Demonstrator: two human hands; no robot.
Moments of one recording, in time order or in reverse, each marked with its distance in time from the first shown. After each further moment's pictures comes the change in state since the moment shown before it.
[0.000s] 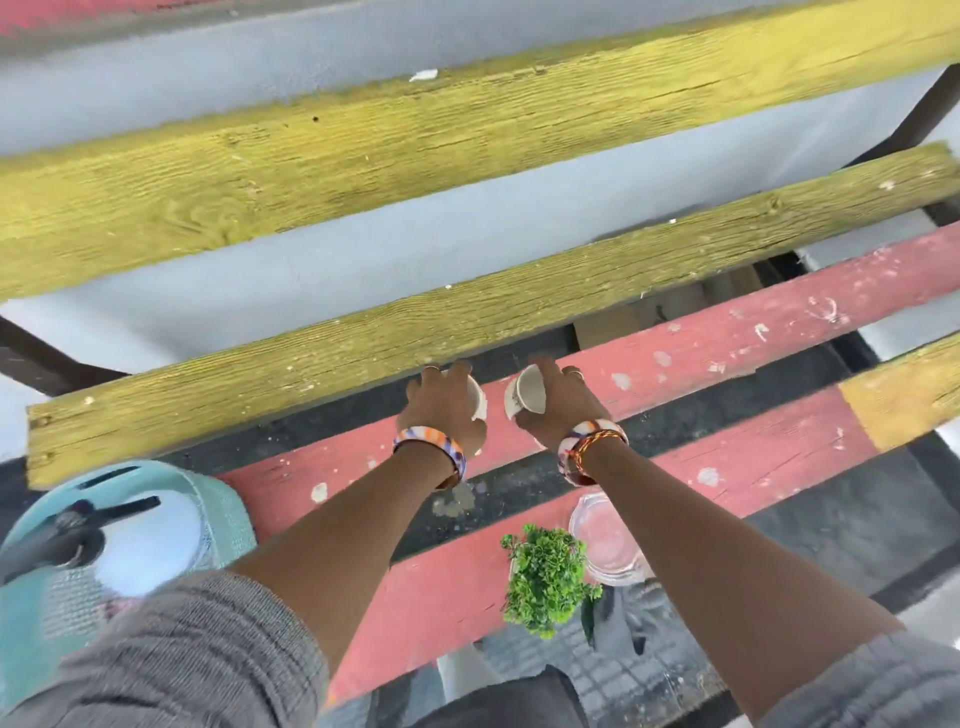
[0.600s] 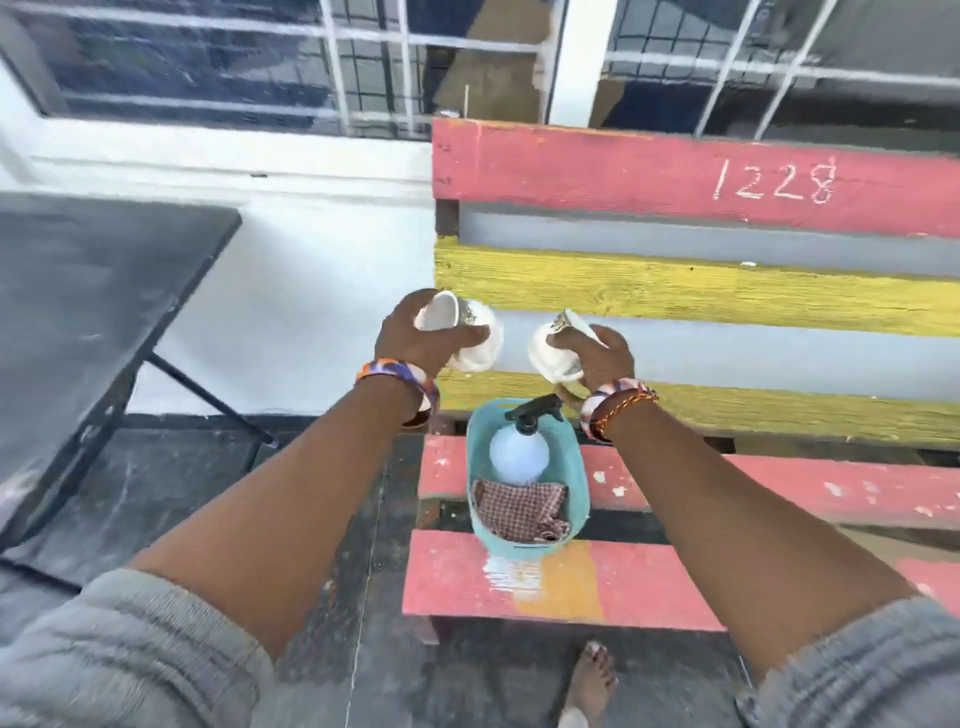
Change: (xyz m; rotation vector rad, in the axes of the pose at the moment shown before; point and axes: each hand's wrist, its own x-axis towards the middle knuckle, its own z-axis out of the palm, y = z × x) left_hand -0.310 -0.308 -0.213 -1.136 0.715 -0.070; right_hand -0.255 -0.328 0.111 1.108 0.002 -0.202
